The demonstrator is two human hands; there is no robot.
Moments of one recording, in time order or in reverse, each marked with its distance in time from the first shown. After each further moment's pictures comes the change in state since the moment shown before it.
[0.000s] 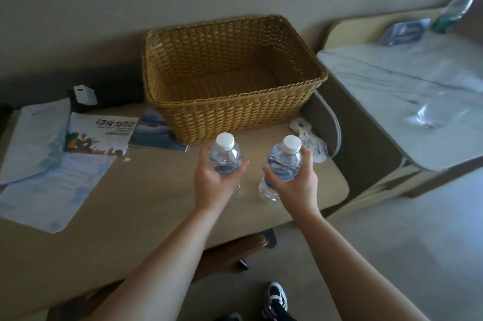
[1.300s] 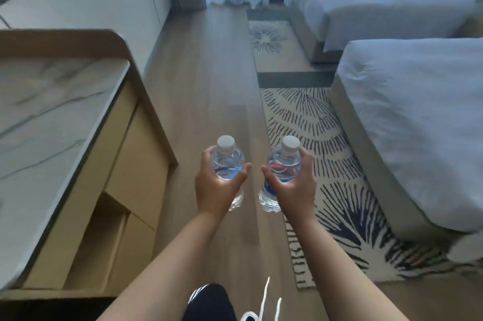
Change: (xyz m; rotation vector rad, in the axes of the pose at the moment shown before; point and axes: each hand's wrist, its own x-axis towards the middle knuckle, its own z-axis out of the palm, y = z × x) left_hand -0.422 0.318 0.549 -0.327 -1.282 0.242; right_hand -0.176 0.264 -0.619 -0.138 1.272 0.400
